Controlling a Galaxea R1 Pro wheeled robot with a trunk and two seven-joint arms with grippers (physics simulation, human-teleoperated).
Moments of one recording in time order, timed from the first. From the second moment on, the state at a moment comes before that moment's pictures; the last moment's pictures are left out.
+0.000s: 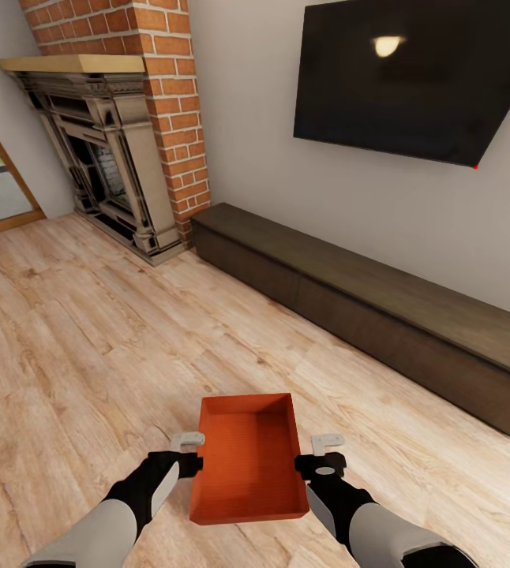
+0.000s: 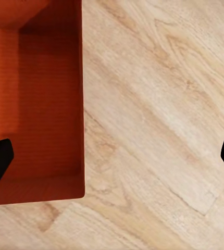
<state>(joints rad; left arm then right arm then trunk) -0.67 -0.09 0.02 -0.36 0.03 0.35 0.11 -0.71 0.17 0.11 -0.14 0.03 0.00 -0.33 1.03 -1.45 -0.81</state>
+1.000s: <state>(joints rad) -0.67 -0.09 0.02 -0.37 0.03 0.35 0.11 -0.71 0.17 0.11 -0.14 0.04 0.01 -0.33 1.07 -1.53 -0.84</state>
